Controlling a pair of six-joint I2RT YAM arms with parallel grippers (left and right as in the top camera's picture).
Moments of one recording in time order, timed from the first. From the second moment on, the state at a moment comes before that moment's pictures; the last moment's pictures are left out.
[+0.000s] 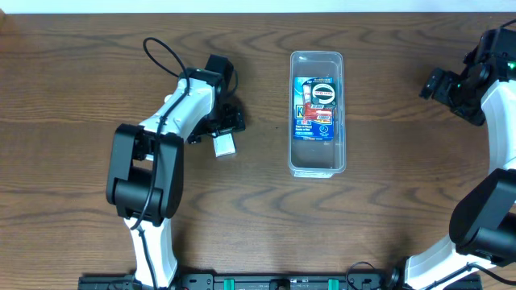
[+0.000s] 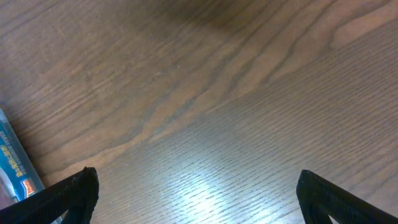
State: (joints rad) left arm -0.27 2.09 1.50 -0.97 0.00 -0.55; right arm -0.30 1.83 1.55 -0.94 -0.02 0.25
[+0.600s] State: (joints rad) left arm -0.27 2.09 1.50 -0.95 0.00 -0.56; right arm -0.30 1.83 1.55 -0.94 -0.02 0.25
